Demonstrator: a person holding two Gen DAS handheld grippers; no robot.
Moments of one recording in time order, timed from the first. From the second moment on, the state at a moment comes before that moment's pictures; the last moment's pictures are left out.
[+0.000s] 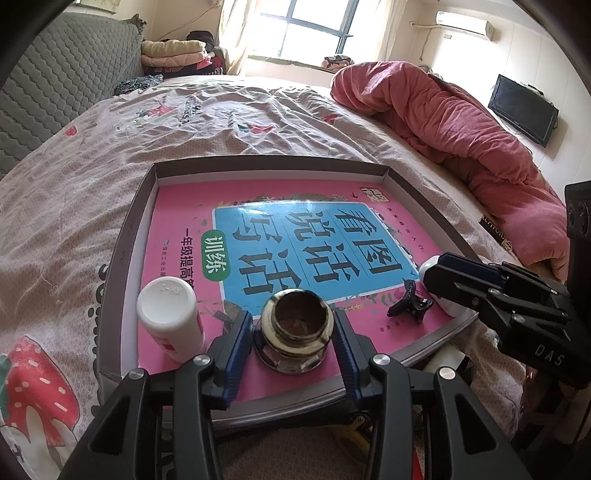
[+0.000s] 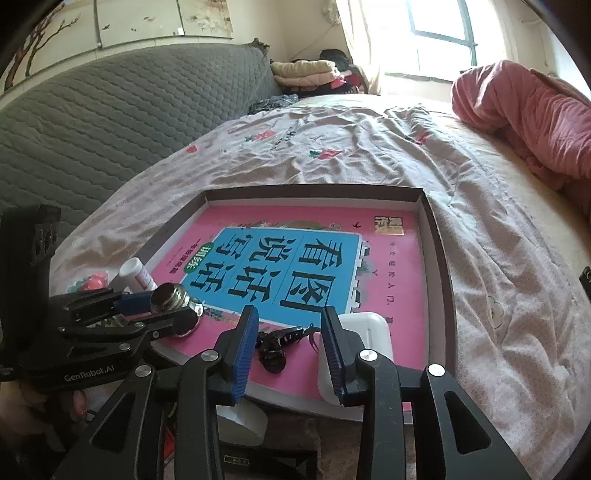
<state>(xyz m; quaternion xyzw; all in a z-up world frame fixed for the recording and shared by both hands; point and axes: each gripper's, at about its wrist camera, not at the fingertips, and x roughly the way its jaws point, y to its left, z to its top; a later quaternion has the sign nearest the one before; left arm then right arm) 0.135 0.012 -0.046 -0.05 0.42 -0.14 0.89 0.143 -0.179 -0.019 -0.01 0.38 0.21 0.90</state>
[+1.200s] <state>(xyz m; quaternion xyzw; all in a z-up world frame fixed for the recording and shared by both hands) 0.106 0.034 0.002 -0.08 0.33 -0.11 0.93 0.140 -0.194 -0.011 0.00 0.36 0.18 0.91</state>
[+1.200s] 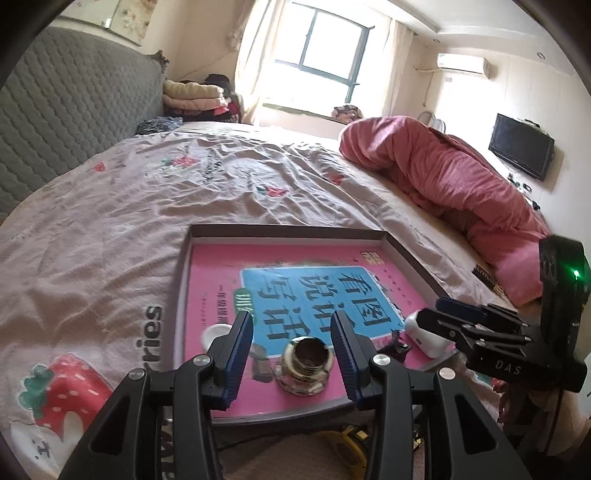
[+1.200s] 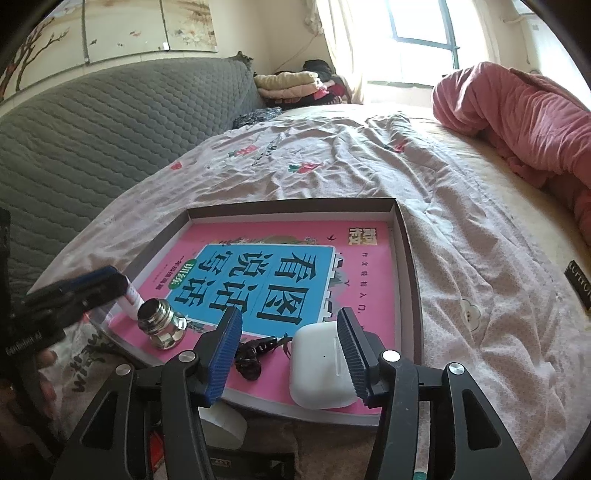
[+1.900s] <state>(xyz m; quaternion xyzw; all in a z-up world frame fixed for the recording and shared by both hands) 0.077 0.049 0.001 -0.10 0.33 -0.06 0.94 0.128 -0.236 0.002 0.03 0.34 0.11 0.93</state>
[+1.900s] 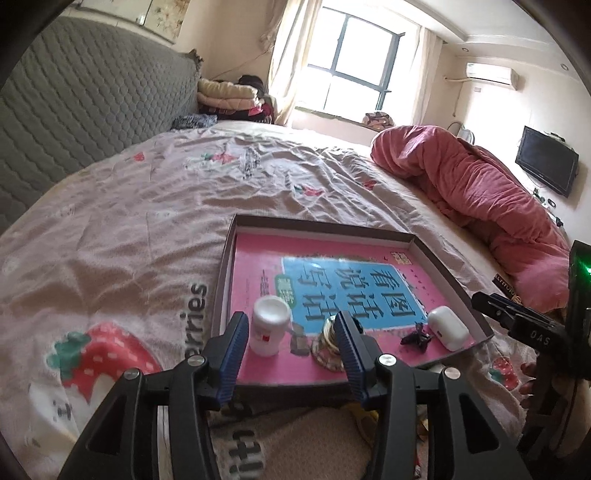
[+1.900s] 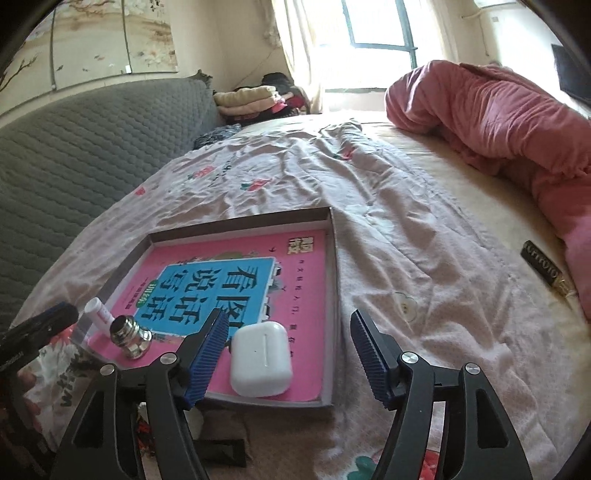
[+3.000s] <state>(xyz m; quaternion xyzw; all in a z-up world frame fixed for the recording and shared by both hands) 0.019 0.003 0.011 -0.02 0.34 -0.08 0.94 0.057 -0.194 0.010 -0.03 0.34 0.18 0.92</state>
